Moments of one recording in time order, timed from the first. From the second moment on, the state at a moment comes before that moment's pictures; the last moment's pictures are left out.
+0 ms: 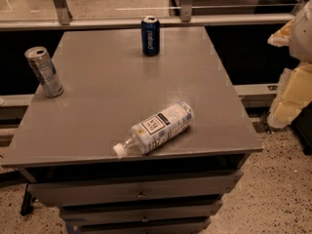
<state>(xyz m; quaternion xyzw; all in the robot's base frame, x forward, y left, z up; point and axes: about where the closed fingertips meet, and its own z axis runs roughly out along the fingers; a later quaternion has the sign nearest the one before) 0.438 -0.215 0.983 -0.60 0.78 -0.04 0.17</state>
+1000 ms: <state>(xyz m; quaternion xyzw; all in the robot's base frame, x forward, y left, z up) 0.476 -0.190 0.970 -0.59 0.77 -0.02 0.24</state>
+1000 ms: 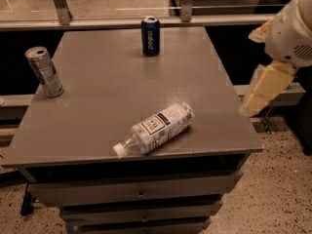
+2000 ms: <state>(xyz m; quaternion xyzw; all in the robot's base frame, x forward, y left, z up) 0.635 -0.124 0.964 -0.46 0.78 0.08 0.43</state>
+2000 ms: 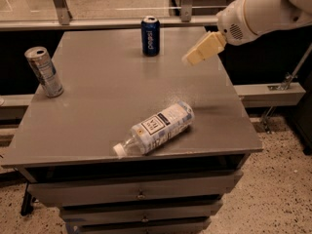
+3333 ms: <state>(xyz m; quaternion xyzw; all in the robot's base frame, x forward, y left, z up) 0.688 -0.106 0.930 -0.33 0.77 0.20 0.51</state>
